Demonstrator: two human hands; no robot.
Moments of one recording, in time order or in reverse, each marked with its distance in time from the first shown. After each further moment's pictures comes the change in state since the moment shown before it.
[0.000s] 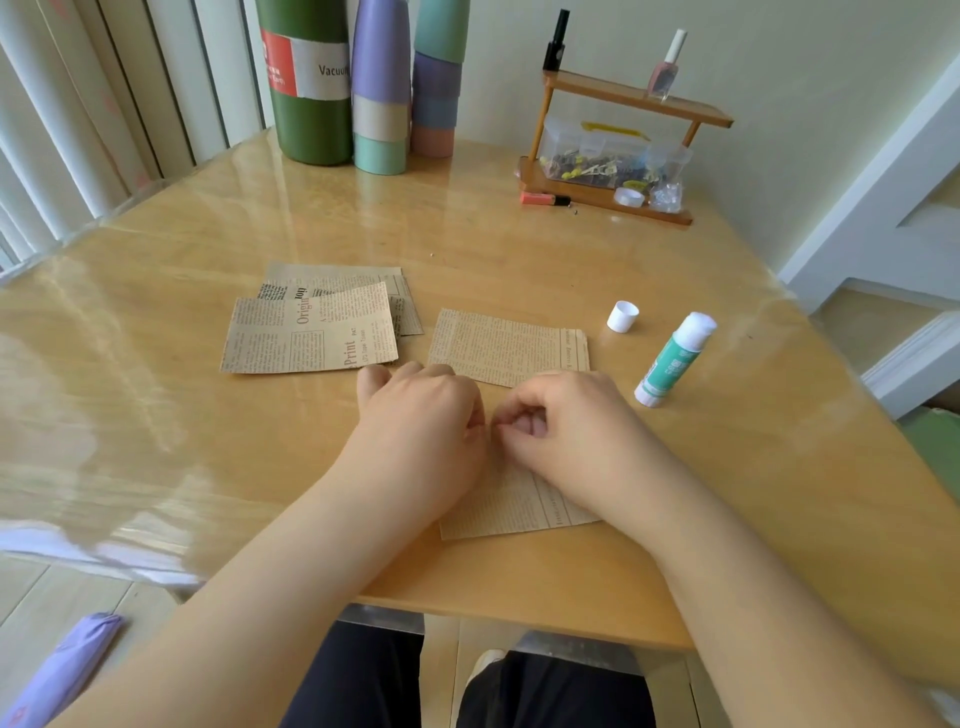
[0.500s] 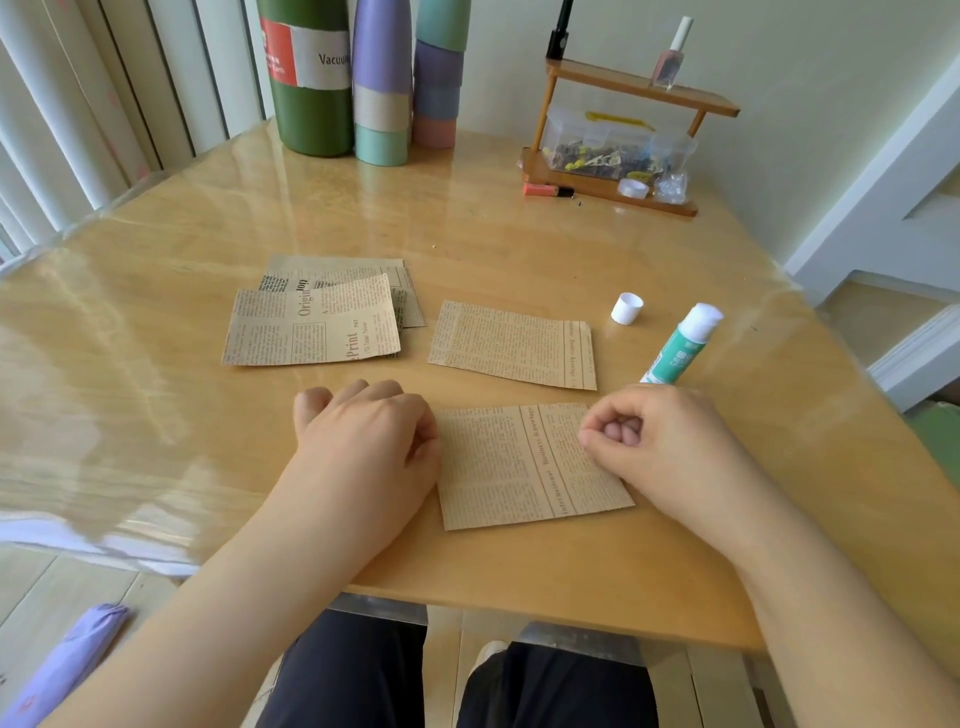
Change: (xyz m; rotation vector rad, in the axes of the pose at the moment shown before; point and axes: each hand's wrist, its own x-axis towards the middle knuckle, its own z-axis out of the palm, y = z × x) left_hand -0.030 -0.027 -0.009 -0.036 0.063 -0.011; right_hand -0.027 0.039 -0.018 0.063 0.122 0.161
